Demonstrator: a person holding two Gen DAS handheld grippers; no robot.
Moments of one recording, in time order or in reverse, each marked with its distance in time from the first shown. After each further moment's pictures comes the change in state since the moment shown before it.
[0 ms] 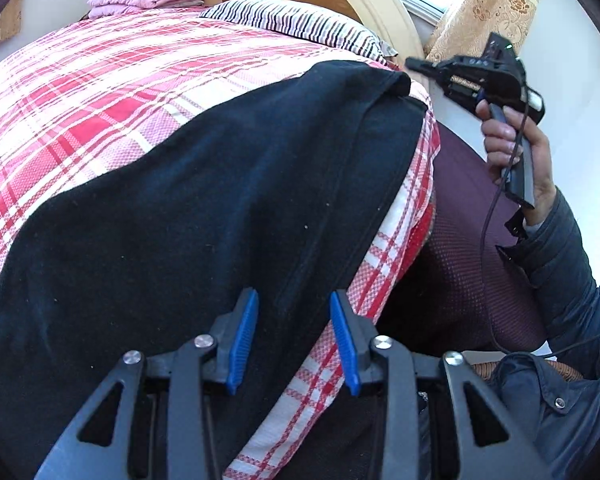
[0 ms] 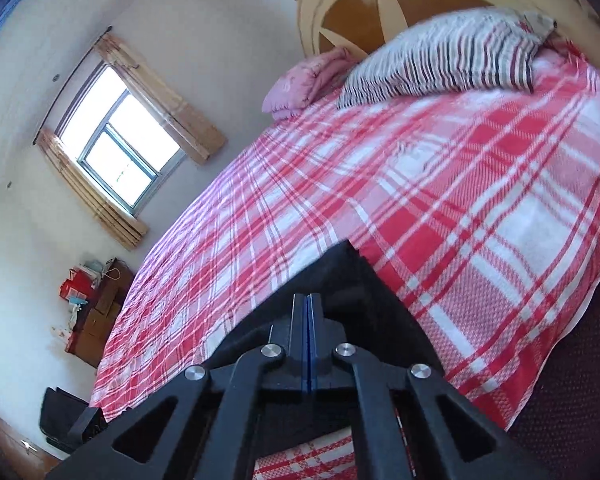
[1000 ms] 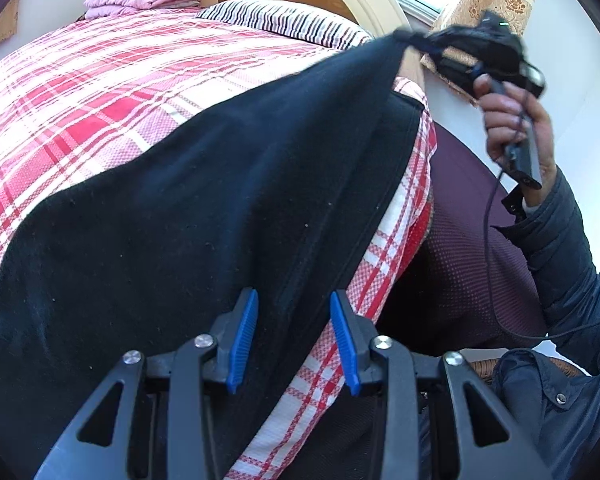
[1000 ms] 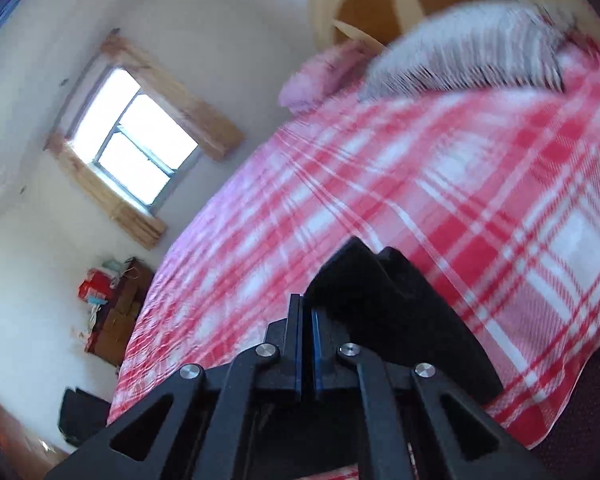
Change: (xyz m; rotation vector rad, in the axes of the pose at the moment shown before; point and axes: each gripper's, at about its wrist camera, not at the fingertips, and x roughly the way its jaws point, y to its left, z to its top) left arm 0.004 0.002 0.000 0.000 -0.007 -0.025; right arm 0.006 0.032 0.014 -0.016 0.024 0.124
